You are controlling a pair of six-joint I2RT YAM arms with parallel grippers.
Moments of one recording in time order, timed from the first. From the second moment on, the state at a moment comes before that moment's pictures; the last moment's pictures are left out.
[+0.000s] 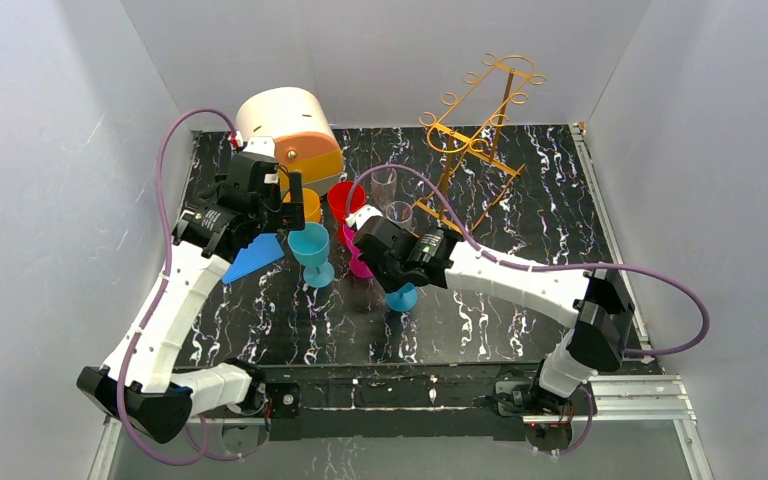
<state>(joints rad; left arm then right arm) -0.42 1.17 1.42 -1.03 -0.38 -0.28 1.14 1.61 1.42 -0.79 0.27 0.31</state>
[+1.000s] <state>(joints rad) -0.42 1.15 1.42 -0.99 -0.35 -0.28 1.11 0.99 1.37 -0.67 0.68 0.34</state>
